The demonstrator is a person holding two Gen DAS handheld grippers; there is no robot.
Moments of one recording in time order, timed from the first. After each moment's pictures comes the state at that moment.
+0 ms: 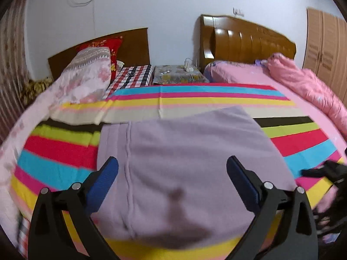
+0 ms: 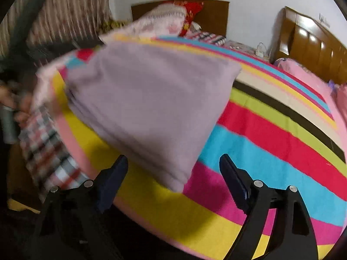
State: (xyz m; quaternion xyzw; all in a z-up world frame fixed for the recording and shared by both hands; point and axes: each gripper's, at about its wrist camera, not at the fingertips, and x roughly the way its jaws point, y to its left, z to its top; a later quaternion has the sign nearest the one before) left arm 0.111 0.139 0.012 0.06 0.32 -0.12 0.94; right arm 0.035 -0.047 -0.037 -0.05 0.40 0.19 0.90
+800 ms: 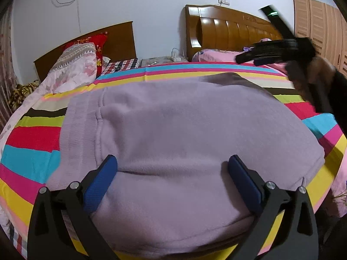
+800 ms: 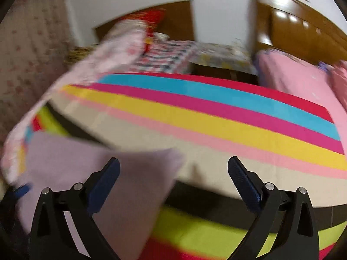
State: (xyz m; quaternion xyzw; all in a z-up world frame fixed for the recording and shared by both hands) left arm 0.109 0.141 -0.072 0.08 0.32 -0.16 0.93; right arm 0.278 -0.113 -0.026 0.02 0.40 0.14 0.91
